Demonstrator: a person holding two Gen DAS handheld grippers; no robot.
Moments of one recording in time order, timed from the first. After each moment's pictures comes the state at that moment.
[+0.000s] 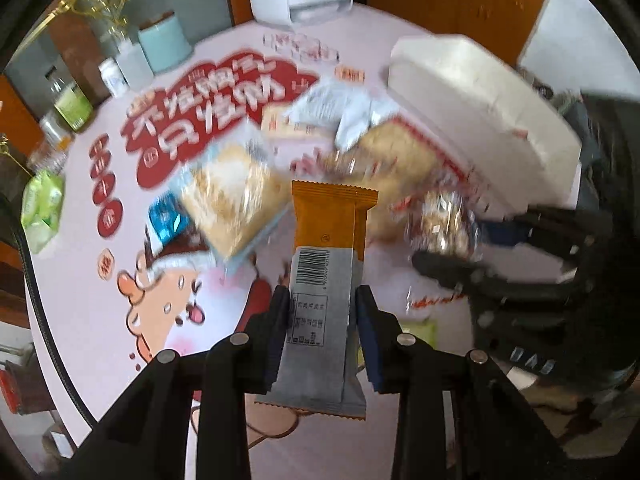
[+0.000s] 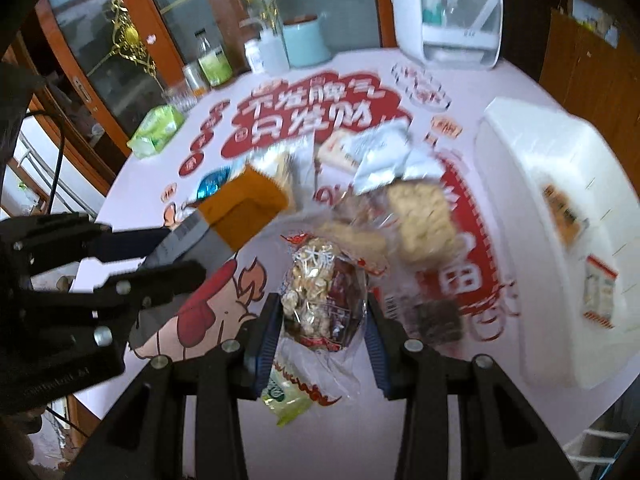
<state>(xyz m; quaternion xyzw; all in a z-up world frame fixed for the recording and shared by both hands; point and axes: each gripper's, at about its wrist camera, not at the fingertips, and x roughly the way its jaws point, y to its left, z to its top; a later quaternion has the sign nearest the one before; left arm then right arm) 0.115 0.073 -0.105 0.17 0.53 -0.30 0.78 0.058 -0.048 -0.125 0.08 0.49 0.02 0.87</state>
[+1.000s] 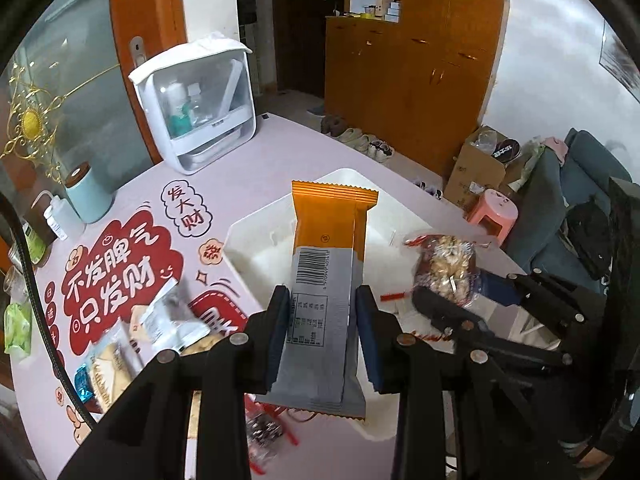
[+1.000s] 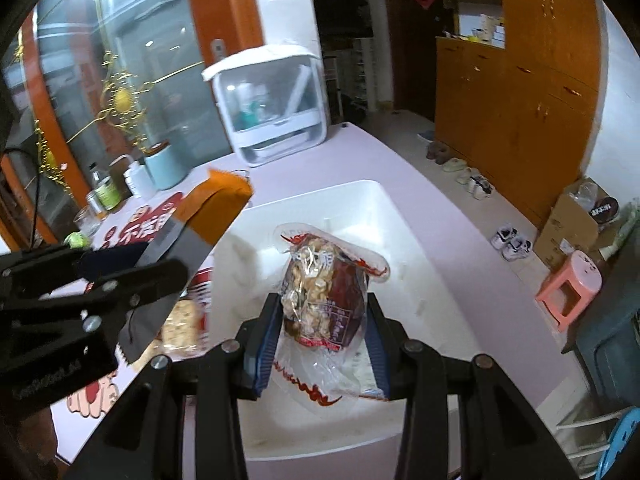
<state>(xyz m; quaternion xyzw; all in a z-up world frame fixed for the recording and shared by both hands) 0.086 -0.206 -0.007 0.15 0.40 -0.35 0.83 0.007 -0.313 -0.056 0.11 0.38 -0.13 0.91</state>
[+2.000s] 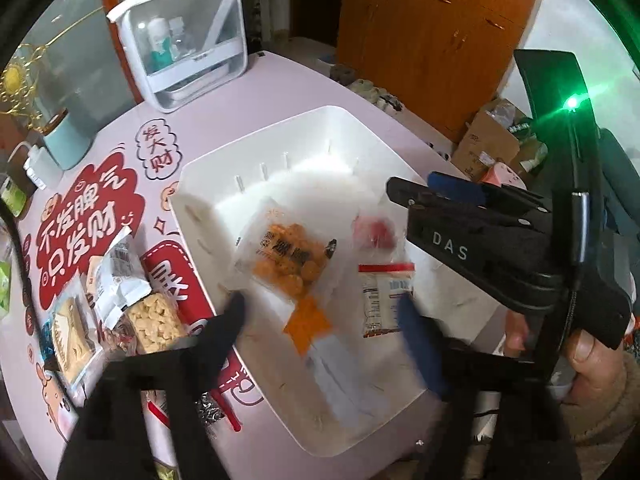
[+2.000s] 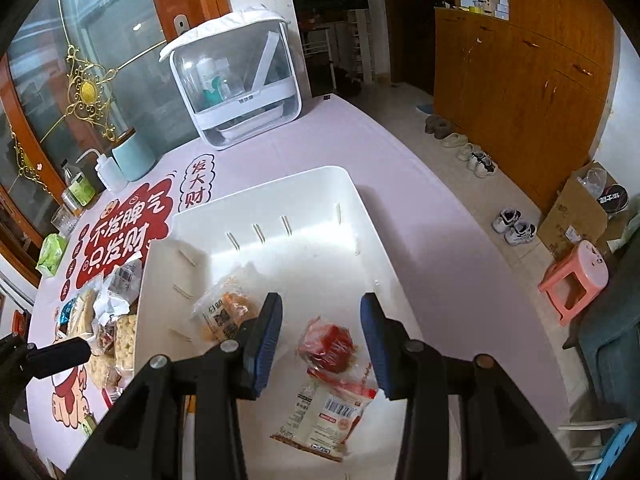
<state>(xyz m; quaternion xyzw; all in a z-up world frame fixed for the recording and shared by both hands) 0.089 -0.257 -0.062 0.14 0.50 -0.31 0.80 0.062 -0.379 -0.095 0.13 0.42 -0.12 0.89</state>
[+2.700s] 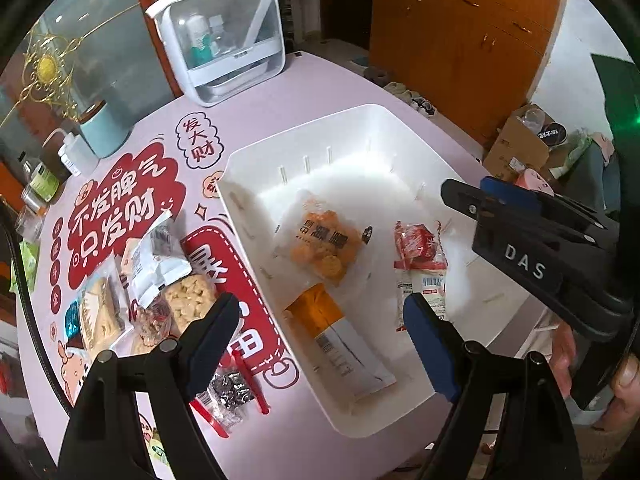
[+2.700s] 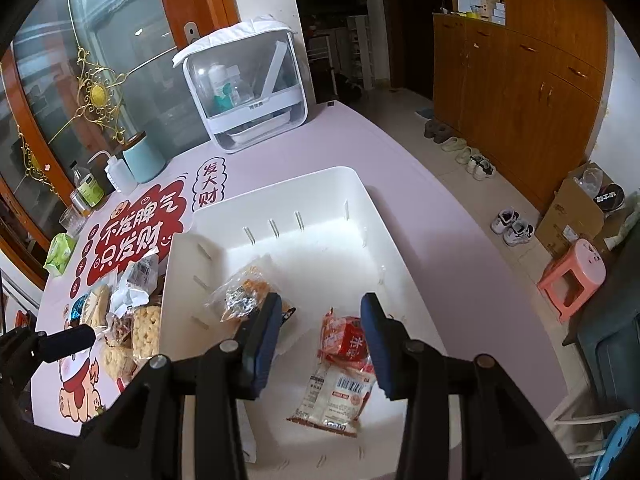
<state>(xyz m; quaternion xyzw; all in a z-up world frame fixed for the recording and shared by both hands) 0.081 -0.233 -0.057 0.15 0.49 -0.25 0.82 0.037 -0.357 -0.077 0.13 0.42 -0.13 0.89</state>
